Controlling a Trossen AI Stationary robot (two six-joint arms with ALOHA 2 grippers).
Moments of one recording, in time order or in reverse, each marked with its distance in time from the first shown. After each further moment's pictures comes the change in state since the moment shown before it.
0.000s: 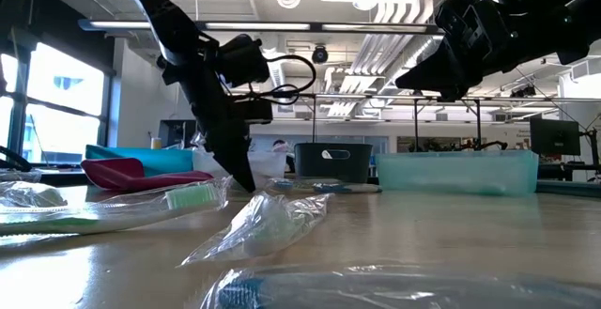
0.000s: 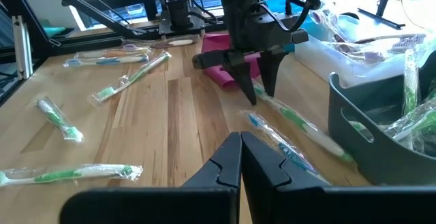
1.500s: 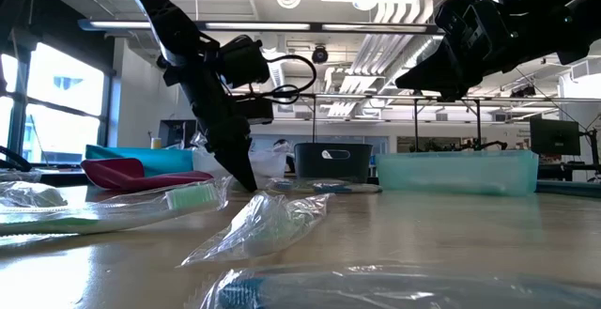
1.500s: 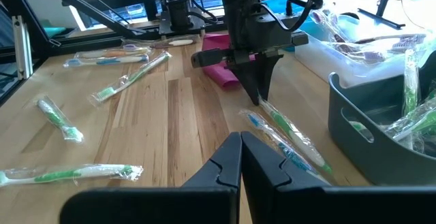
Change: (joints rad) left arm 0.000 0.001 -0.001 -0.001 0.044 -0.001; right arm 0.000 0.000 0.000 0.000 0.000 0.000
